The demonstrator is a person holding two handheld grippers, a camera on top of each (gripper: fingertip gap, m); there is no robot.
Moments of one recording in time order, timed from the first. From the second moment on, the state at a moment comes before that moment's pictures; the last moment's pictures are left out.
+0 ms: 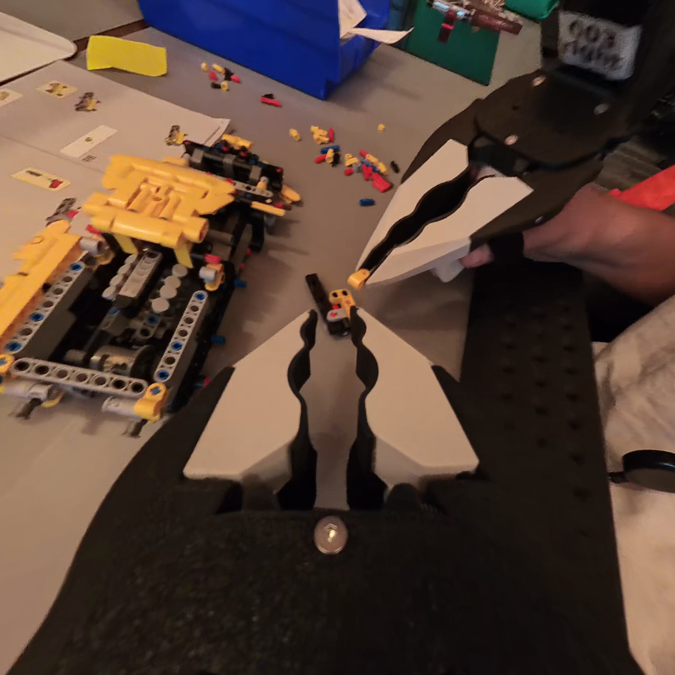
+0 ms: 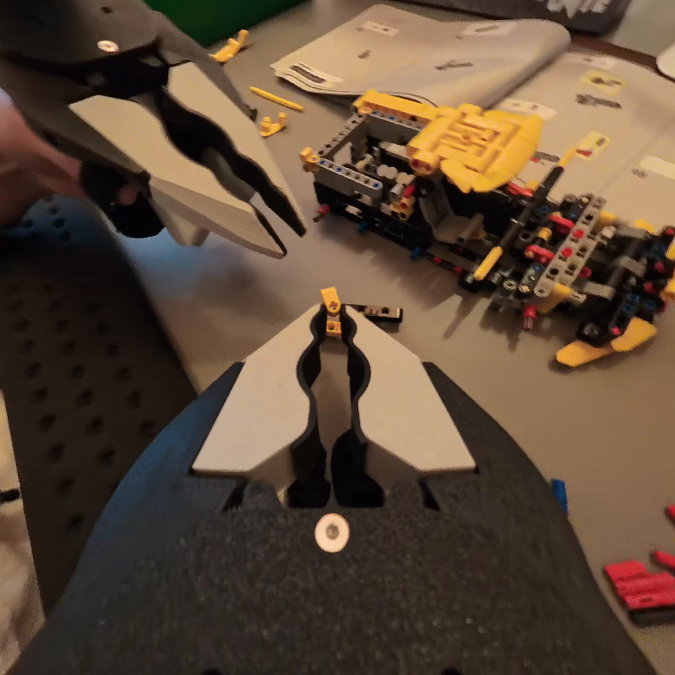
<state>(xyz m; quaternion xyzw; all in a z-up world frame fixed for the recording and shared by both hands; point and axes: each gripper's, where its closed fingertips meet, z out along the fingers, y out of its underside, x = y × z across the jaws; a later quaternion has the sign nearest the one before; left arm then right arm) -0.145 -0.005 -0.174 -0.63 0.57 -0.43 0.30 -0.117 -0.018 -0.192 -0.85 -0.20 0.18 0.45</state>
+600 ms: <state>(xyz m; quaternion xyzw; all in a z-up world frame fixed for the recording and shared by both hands) -0.127 -0.013 -0.226 -0.67 0.61 -0.31 0.29 -0.091 -0.028 -0.232 -0.92 -0.16 0.12 0.33</state>
